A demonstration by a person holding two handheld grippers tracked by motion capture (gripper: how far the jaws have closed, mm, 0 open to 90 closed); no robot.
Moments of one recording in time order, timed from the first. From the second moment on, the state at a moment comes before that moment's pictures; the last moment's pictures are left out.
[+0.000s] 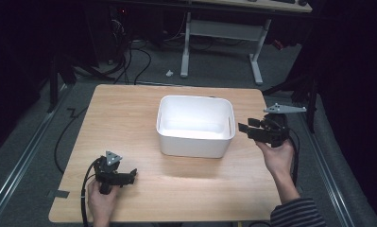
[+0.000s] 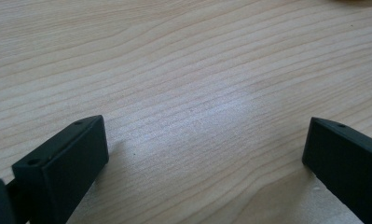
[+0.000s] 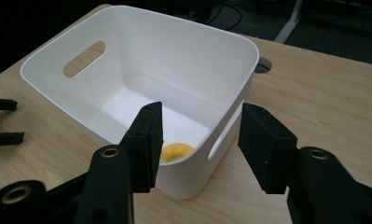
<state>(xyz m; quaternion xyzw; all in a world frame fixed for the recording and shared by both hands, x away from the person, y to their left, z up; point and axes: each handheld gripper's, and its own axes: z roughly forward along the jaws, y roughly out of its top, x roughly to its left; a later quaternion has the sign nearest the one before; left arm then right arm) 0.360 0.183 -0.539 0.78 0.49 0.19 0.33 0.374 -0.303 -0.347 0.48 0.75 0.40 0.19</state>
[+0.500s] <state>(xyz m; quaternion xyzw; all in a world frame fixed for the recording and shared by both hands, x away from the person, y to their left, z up) 0.360 0.182 -0.539 0.78 0.49 0.19 0.33 0.352 -0.323 -0.356 0.50 0.75 0.39 0.20</state>
